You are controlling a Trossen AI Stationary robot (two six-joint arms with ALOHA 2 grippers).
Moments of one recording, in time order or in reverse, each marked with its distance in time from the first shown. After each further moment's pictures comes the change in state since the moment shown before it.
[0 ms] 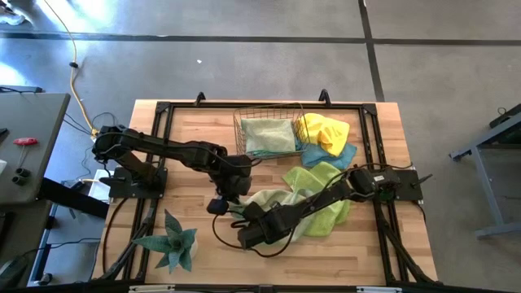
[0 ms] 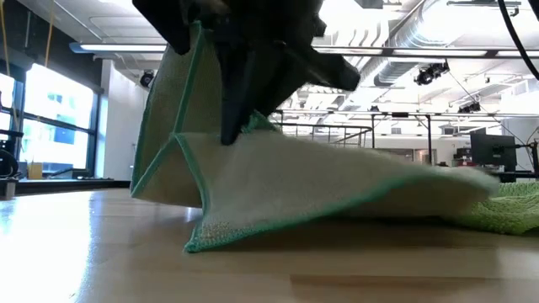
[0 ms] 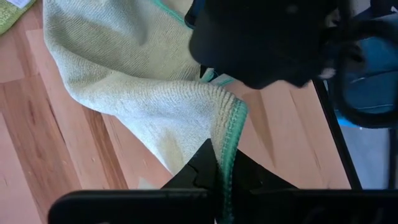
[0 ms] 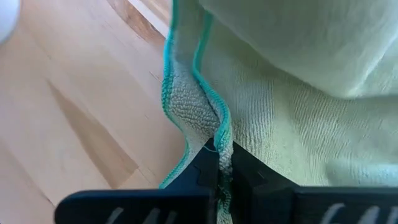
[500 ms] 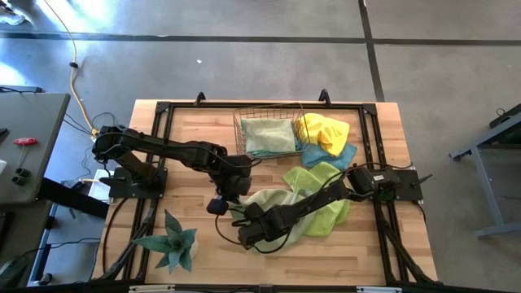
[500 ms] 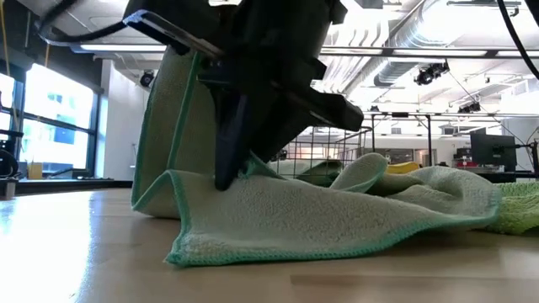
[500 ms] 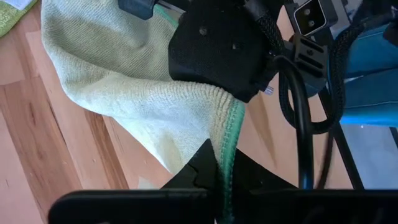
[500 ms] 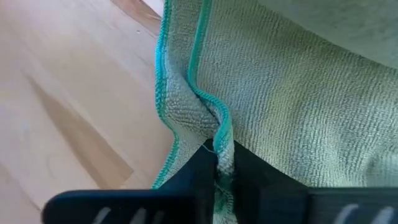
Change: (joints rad) left arm 0.001 0.000 0.000 0.000 0.000 0.011; right arm -0.010 0.001 -0.119 0.153 -0.074 0.040
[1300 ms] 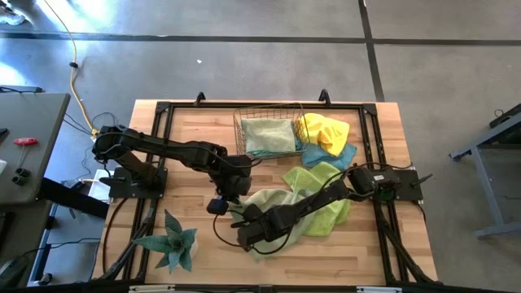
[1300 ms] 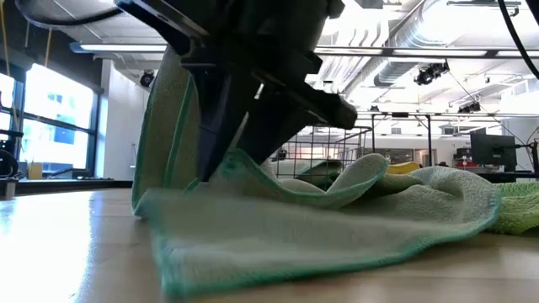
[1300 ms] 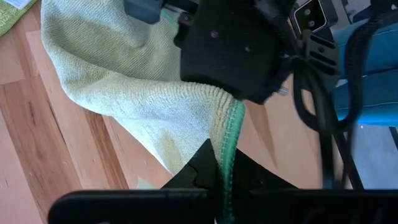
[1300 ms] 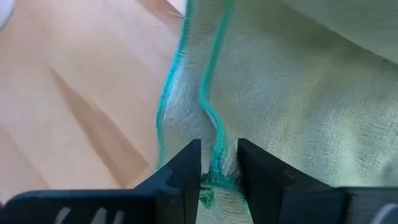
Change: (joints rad) left arm 0.000 0.000 0.000 0.000 0.000 -0.003; right arm 0.002 -0.006 0.000 0.030 -0.022 -0.037
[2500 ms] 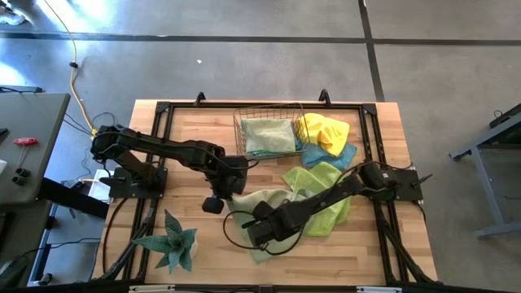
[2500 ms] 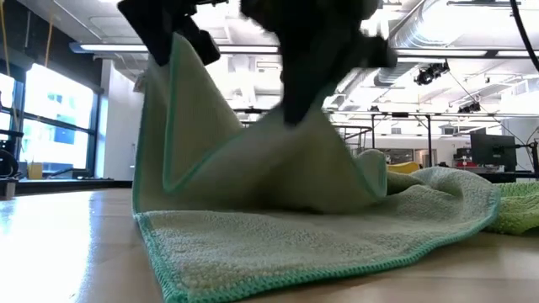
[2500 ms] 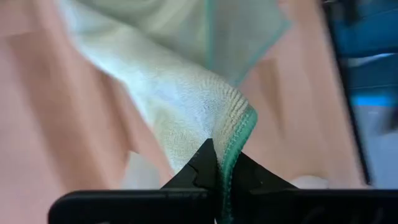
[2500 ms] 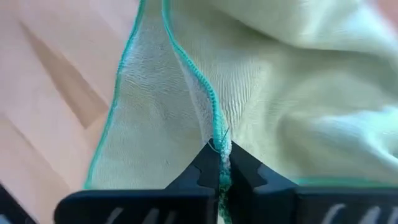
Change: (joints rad) left arm -0.003 -0.014 0.015 -0.138 -0.087 -0.014; right arm 0.021 -0.127 0.000 -0.270 0.008 -0.053
